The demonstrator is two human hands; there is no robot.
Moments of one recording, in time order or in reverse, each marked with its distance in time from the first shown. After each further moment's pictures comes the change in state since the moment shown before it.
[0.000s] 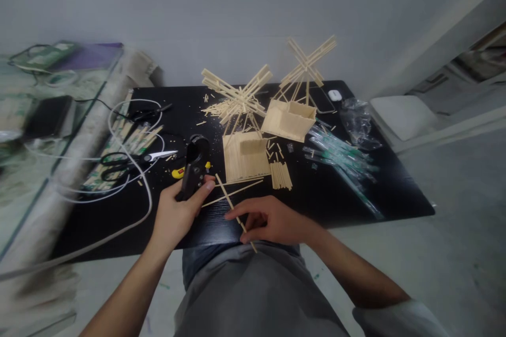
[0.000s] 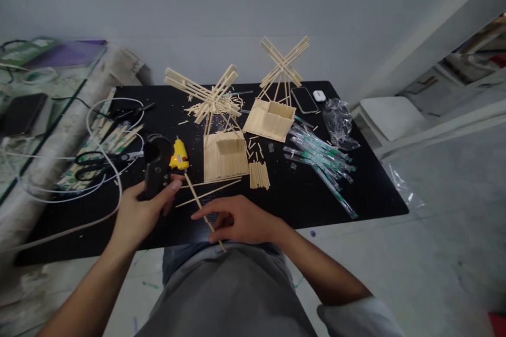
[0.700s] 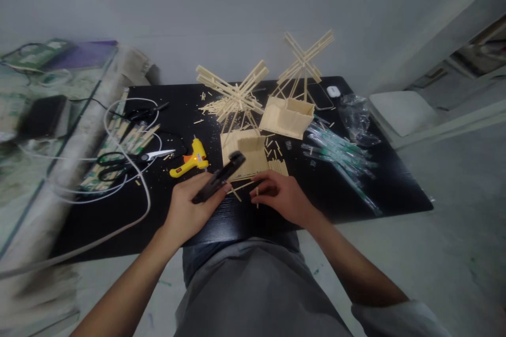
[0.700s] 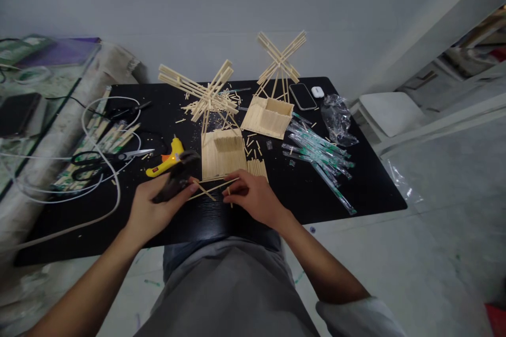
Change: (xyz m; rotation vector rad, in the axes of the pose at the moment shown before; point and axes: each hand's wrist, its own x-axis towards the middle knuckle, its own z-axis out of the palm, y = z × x) left_hand 0.007 -0.001 0.013 0.148 -0.167 0.425; right_hand -0.001 0.017 -0.021 -0.028 0.490 0.009
